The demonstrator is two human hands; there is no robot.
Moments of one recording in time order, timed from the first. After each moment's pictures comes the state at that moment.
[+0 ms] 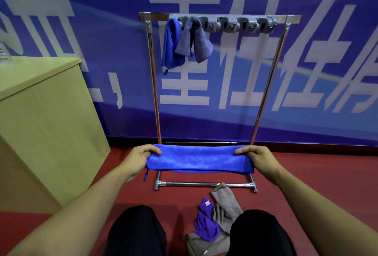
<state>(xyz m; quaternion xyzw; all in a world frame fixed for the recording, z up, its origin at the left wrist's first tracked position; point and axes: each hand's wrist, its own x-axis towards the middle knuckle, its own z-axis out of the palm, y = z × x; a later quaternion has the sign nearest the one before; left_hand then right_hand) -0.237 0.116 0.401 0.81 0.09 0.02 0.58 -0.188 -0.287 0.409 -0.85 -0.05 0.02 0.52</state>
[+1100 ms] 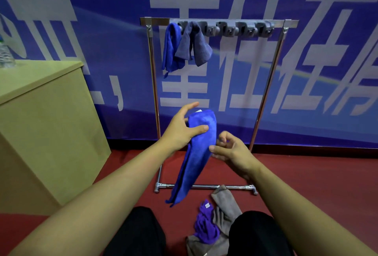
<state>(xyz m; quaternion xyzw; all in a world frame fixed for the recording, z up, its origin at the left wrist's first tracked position) -0.228 -0.005 0.516 0.75 -0.11 0.07 0.65 -0.223 -0.207 0.464 -0.63 -0.16 0.16 0.75</state>
